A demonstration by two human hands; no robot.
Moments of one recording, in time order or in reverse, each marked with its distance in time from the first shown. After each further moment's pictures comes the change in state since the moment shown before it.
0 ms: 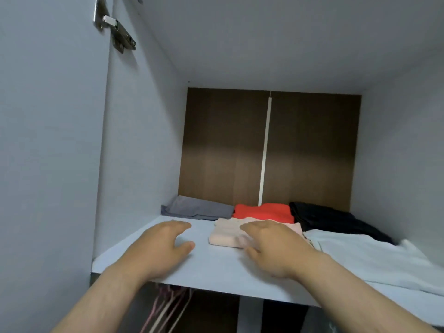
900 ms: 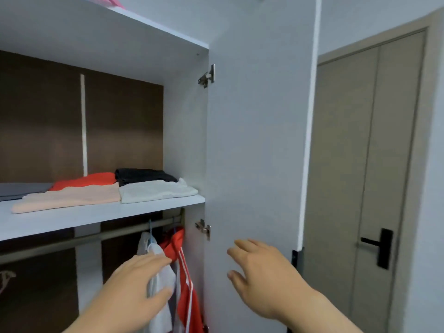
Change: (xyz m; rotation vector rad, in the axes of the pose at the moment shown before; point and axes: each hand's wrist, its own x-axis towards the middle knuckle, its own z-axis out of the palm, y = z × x) left_hand -0.265 0.280 0.012 -0.331 -0.348 0.604; right_hand -0.475 -0.088 -0.142 -0.193 -0.087 0.677
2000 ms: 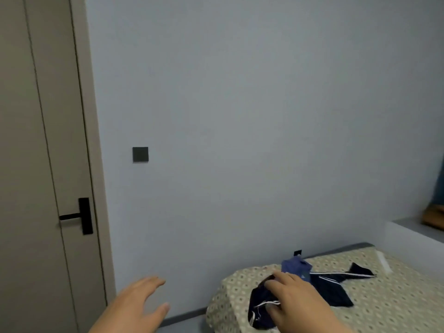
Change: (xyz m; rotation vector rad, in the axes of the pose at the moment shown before) left_hand -0.023 0.523 0.255 -0.483 -0.614 0.899; right_hand -0.565 0.160 -0.123 -0.239 -0.313 1.470
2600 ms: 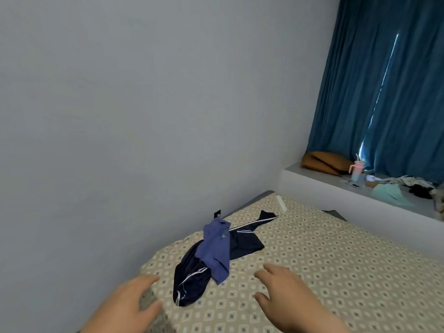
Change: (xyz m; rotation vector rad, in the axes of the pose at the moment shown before) left_hand 0.167 0.089 0.174 -0.056 -0.322 0.301; right_hand -0.007 0.148 0.072 0.082 -0.072 0.483
